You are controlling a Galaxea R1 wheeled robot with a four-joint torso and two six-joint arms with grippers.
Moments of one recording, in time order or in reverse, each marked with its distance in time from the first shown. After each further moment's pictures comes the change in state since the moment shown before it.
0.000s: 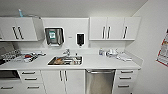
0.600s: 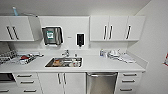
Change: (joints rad) left arm -0.003 0.000 0.000 0.000 0.001 0.000; right arm 0.000 0.003 -0.012 0.000 0.000 0.000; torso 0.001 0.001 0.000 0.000
